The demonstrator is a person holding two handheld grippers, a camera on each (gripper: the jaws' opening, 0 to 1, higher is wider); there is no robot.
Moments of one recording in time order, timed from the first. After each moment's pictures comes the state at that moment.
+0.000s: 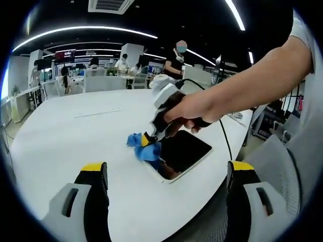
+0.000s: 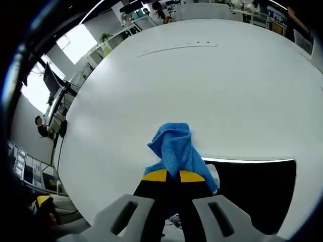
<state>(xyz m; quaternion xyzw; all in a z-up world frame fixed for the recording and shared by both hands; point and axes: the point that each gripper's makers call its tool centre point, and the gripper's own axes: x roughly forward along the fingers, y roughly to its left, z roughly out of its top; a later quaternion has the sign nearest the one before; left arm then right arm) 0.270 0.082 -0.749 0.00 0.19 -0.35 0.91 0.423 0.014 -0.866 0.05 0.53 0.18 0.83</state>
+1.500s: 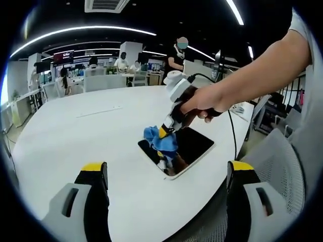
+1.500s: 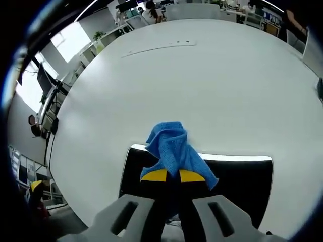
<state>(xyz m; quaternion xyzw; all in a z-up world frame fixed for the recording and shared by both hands) 0.269 0.082 -0.755 0.02 0.20 -0.35 0.91 0.421 -0.041 -0.871 0.03 0.54 0.15 0.83</state>
